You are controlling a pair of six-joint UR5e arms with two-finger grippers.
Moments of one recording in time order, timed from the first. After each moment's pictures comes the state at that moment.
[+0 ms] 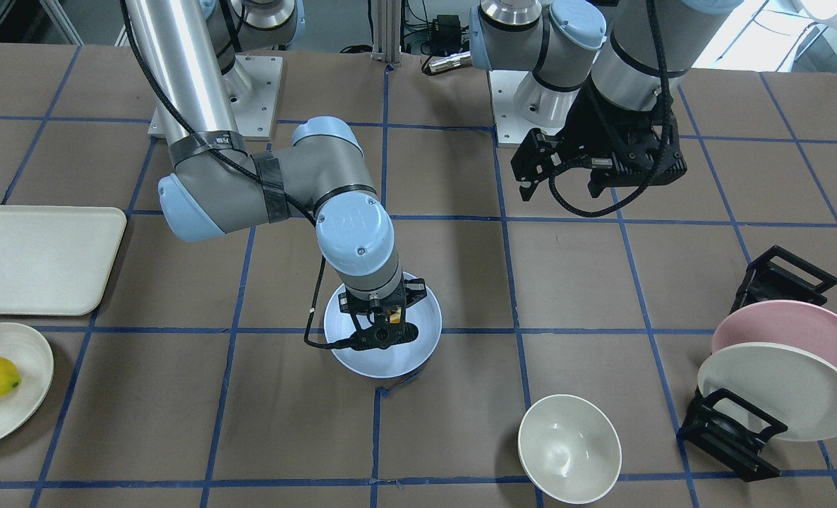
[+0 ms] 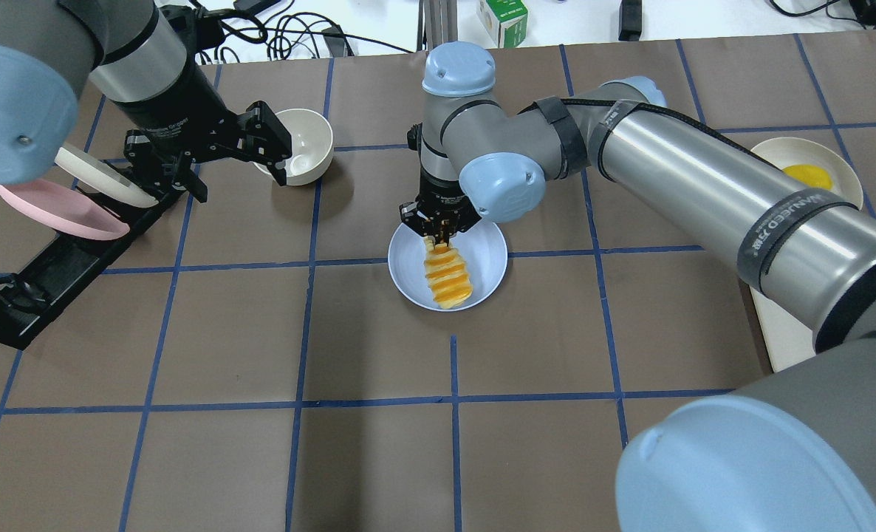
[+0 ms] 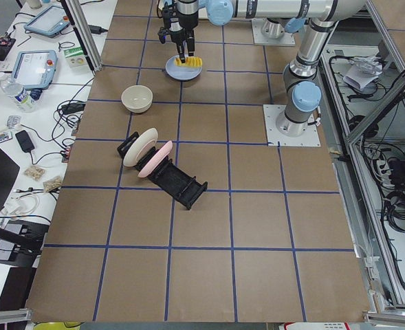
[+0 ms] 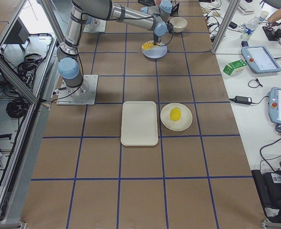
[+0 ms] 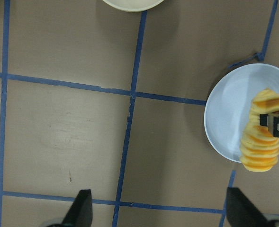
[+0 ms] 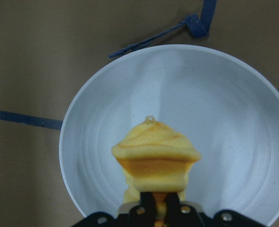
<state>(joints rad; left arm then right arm) -1.57 -1.58 -1.58 -1.56 1.50 -0.13 1.92 -1.02 1.52 -1.98 -1.41 0.19</state>
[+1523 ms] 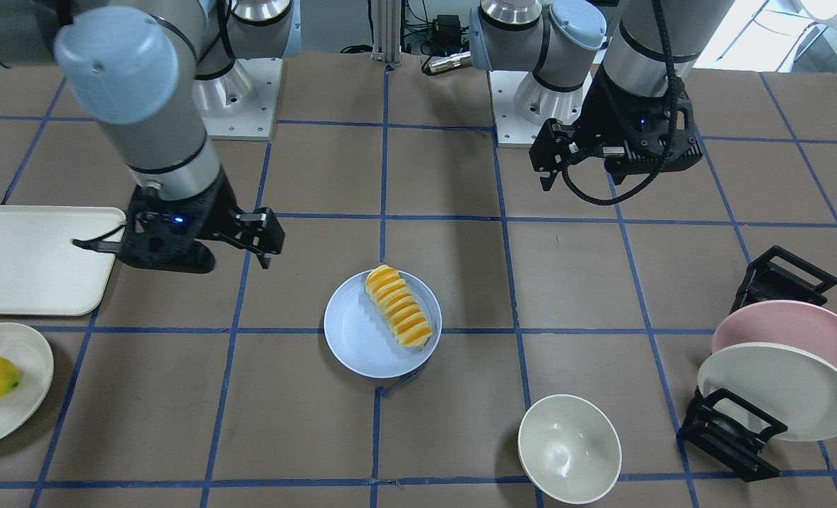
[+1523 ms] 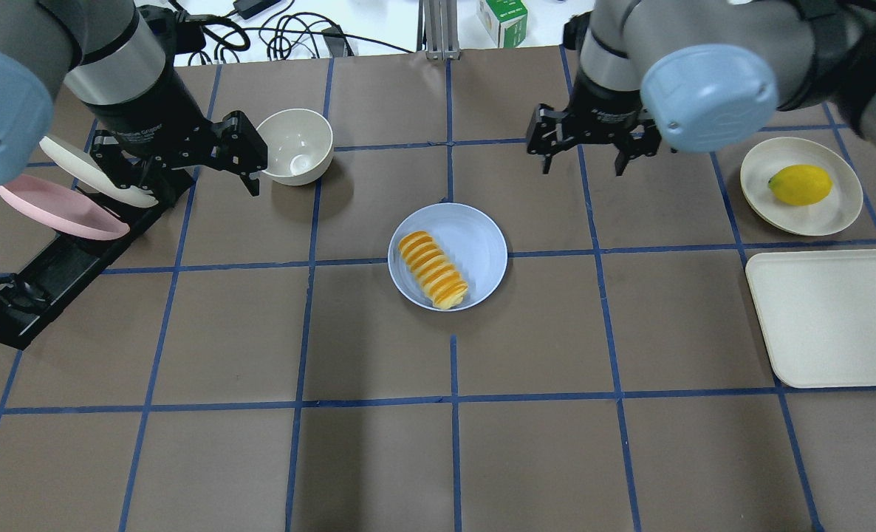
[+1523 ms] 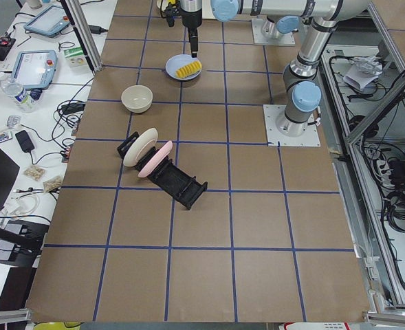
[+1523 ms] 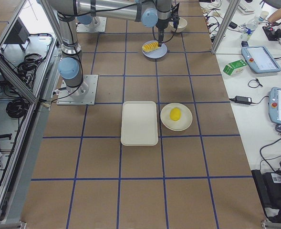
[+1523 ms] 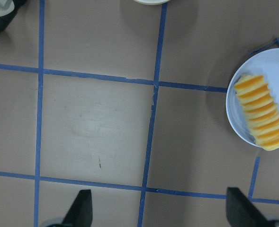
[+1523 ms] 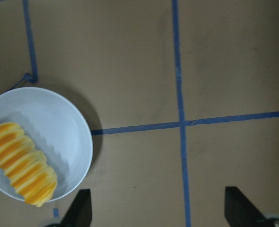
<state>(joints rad) -1.57 -1.56 -1.58 -1.60 1.59 -0.11 1.63 -1.41 1.57 -1.76 -1.57 0.18</state>
